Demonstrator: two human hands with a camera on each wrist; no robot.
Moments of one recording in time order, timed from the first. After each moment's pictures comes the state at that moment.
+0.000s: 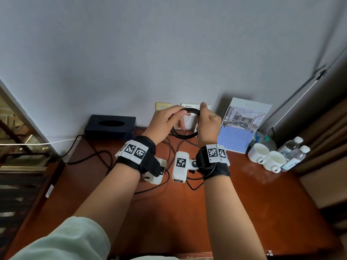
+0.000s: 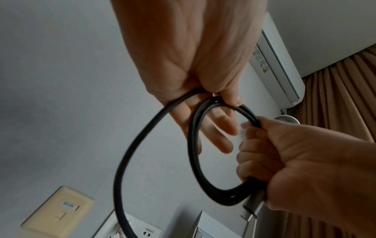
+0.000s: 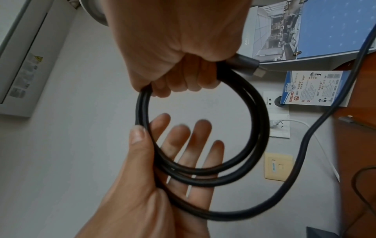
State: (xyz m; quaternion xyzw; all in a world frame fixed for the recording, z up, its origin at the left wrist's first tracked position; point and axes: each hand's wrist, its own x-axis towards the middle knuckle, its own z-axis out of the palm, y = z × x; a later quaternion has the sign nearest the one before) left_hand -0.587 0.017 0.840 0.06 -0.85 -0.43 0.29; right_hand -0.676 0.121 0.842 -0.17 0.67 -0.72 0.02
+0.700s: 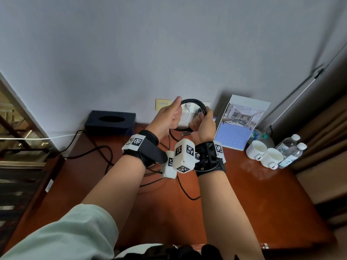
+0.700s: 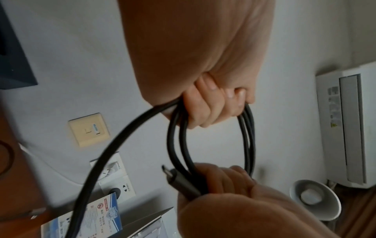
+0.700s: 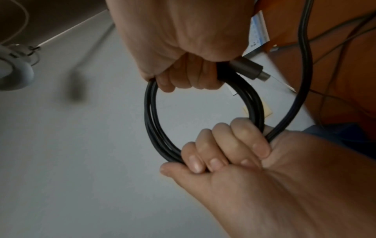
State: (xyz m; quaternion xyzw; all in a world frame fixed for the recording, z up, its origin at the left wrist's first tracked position) left_hand -0.593 0.033 0.844 0.18 -0.60 -0.75 0.20; right_hand -0.663 0.117 0.838 0.09 0.46 -0.86 0.22
